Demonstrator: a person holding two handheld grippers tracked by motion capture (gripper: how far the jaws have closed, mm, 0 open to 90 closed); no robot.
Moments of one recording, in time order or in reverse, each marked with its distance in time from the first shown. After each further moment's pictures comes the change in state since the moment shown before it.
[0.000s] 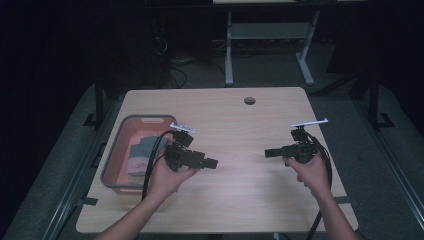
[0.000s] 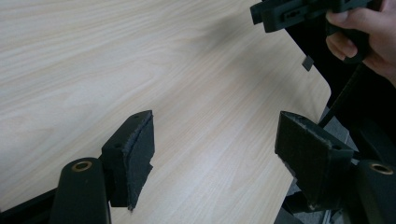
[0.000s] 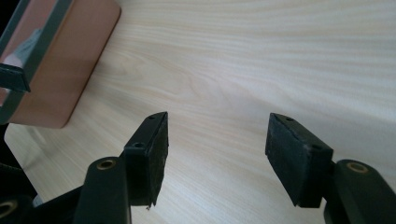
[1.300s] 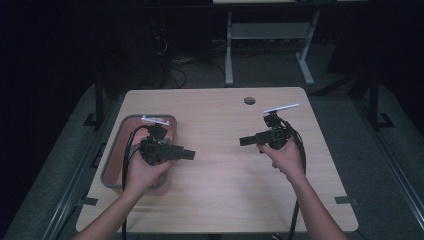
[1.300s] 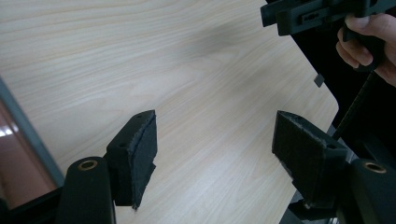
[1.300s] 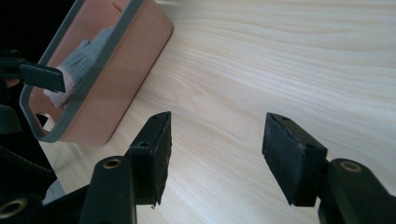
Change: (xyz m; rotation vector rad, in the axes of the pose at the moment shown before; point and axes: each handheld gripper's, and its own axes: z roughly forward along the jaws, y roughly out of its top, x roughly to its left) left arm 0.033 -0.003 -0.050 -0.054 0.041 -0.075; right arm 0.061 0.045 0.030 0.017 0.067 -0.078
